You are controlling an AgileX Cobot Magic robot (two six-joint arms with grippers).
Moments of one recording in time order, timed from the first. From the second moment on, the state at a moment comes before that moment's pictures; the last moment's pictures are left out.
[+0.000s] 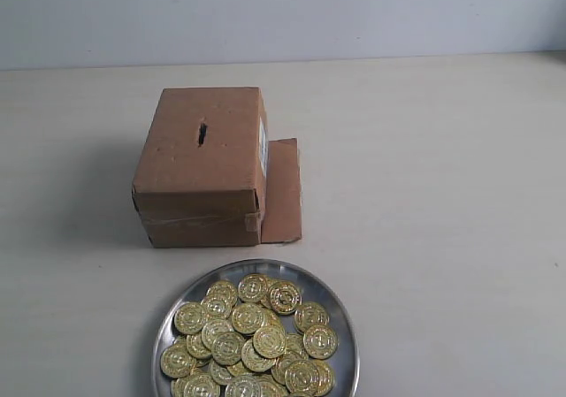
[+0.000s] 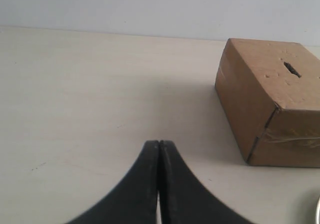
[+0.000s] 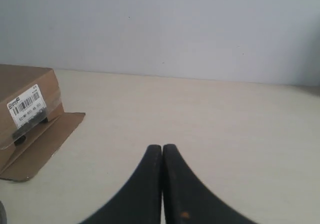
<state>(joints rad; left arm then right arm) -0.09 0.01 0.00 -0.06 0.37 -0.03 0.03 0.01 -0.01 0.23 0.26 -0.24</state>
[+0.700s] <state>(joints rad) -0.09 0.01 0.00 -0.06 0.37 -0.03 0.03 0.01 -0.01 0.50 0.22 -0.23</state>
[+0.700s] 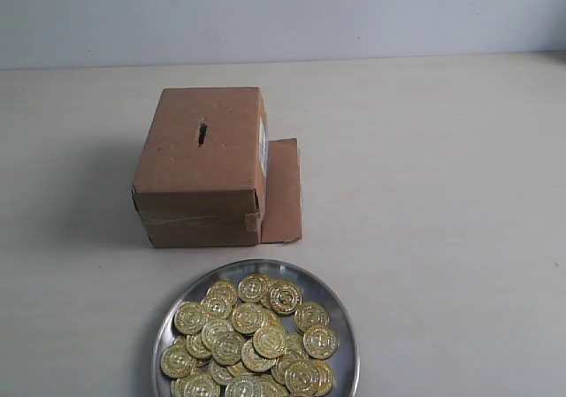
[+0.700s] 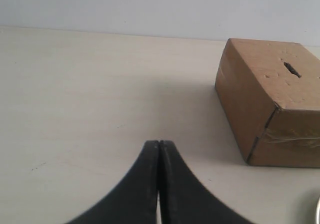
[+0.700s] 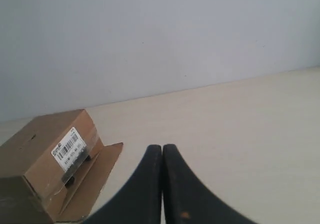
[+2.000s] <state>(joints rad) -0.09 0.01 0.00 -0.06 0.37 -0.03 0.03 0.05 -0.23 1.08 0.51 -0.60</state>
